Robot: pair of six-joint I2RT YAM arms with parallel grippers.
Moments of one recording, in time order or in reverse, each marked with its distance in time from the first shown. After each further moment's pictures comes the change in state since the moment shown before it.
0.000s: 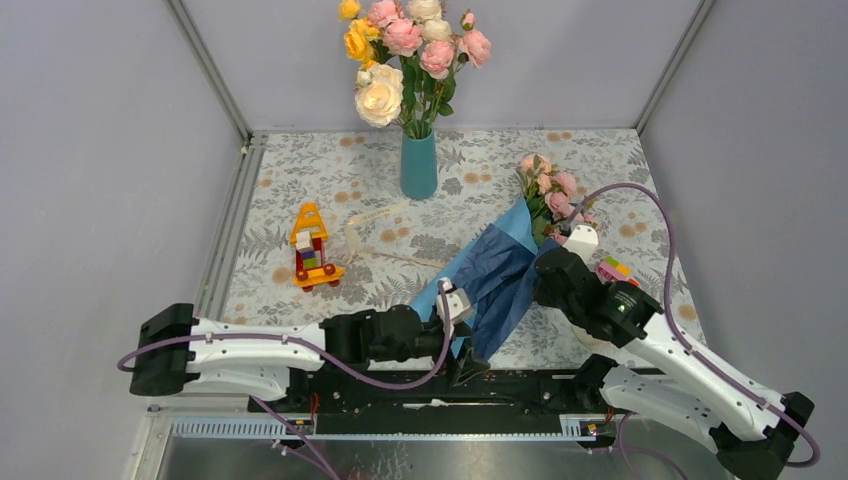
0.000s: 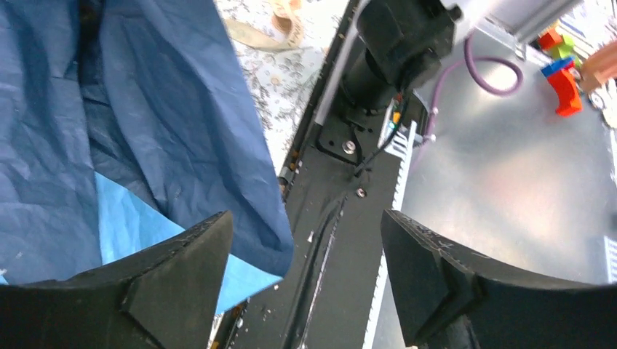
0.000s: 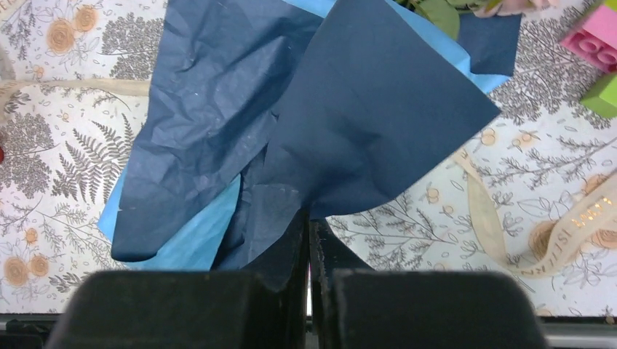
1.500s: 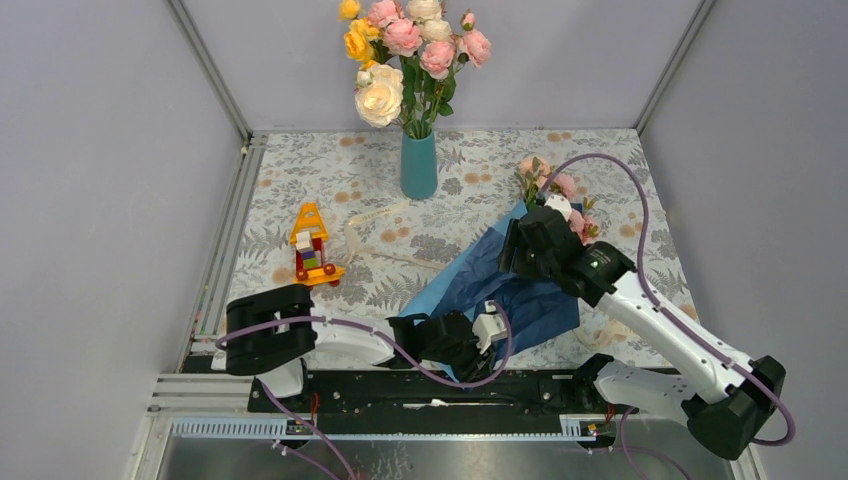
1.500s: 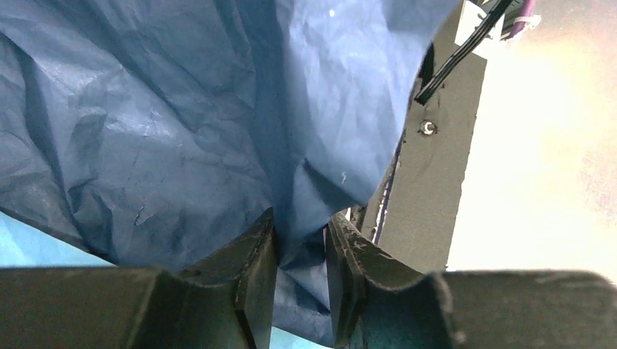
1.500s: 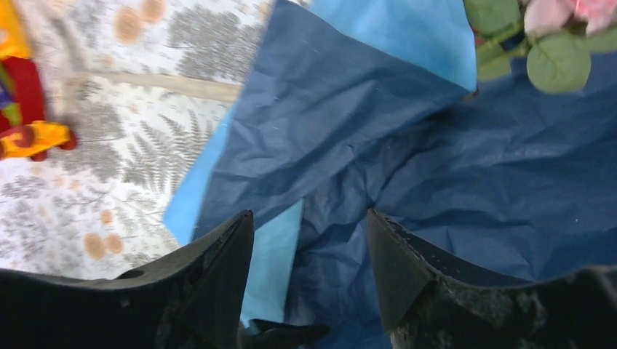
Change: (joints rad) left arm 0.070 0.536 0.062 0.166 0.241 -0.004; right arm -0.103 0.247 0.232 0.045 -0.221 -0.064
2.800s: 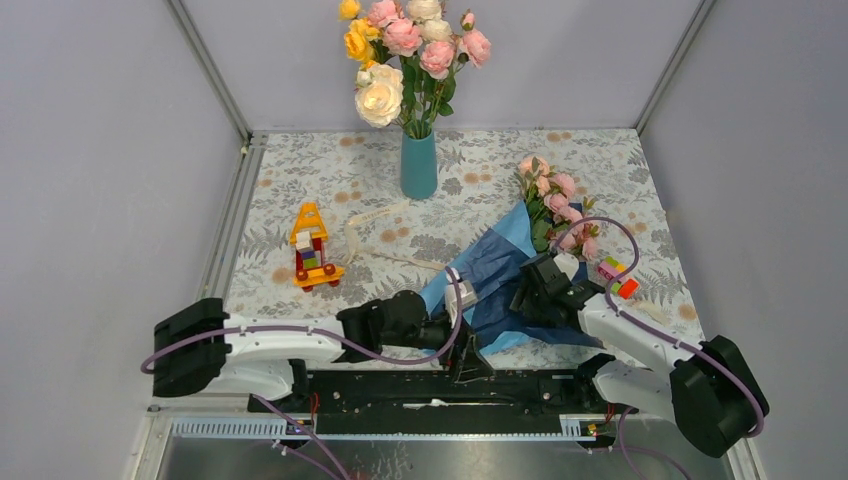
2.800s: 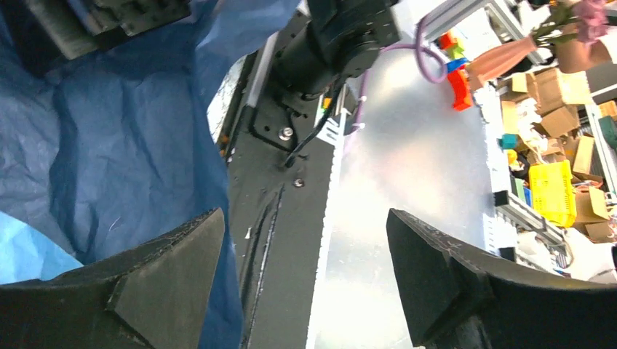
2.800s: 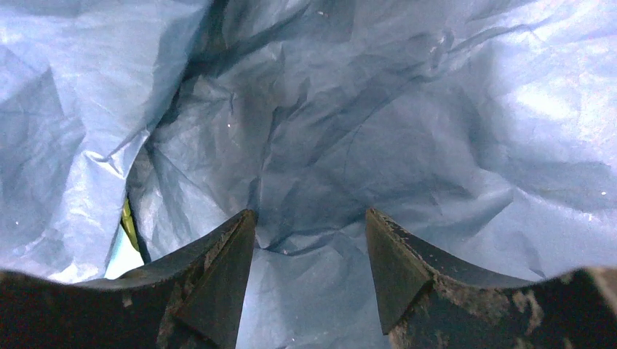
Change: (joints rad) left arm 0.074 -0.365 -0.111 0.062 0.090 -0.226; right arm -0.134 0.036 -0.586 0.327 -0.049 0.208
